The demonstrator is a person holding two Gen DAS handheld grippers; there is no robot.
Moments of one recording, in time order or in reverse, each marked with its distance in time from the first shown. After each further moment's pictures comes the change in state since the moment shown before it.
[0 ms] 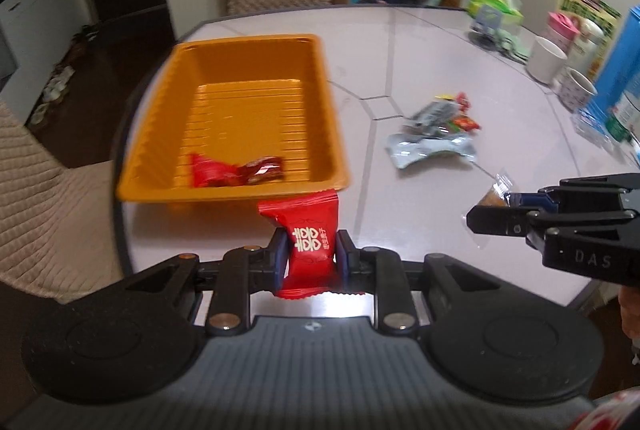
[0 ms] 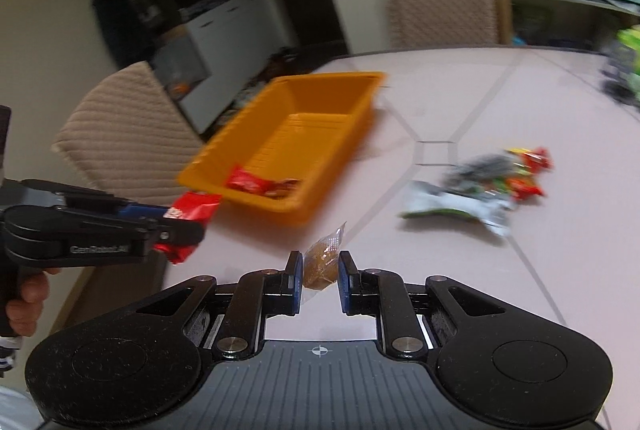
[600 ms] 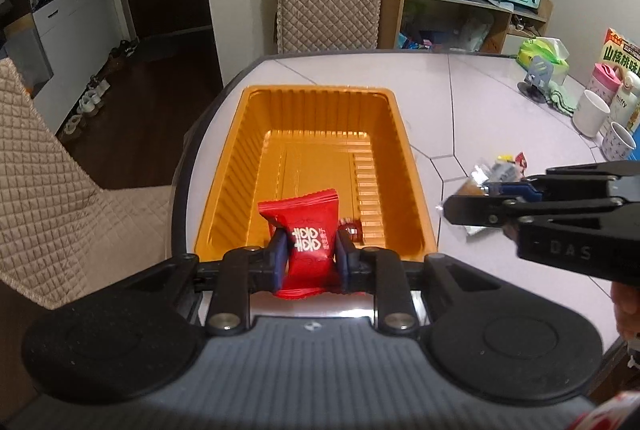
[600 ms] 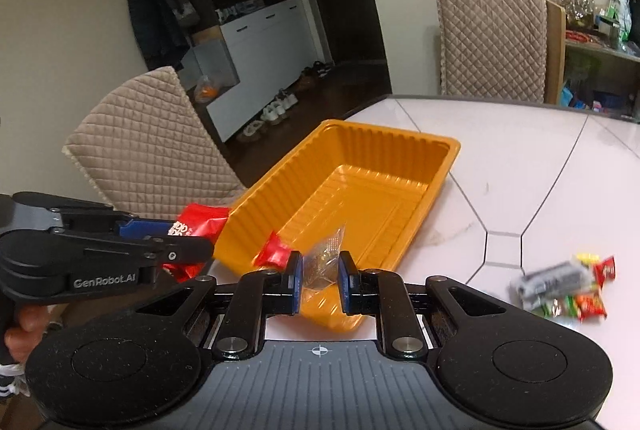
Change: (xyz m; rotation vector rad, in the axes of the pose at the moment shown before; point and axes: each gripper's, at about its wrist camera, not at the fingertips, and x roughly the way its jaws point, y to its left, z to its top) left arm 0.005 0.054 0.043 -0.049 -0.093 0.073; right arm 0.076 0.034 0.073 -0.111 -0.037 0.024
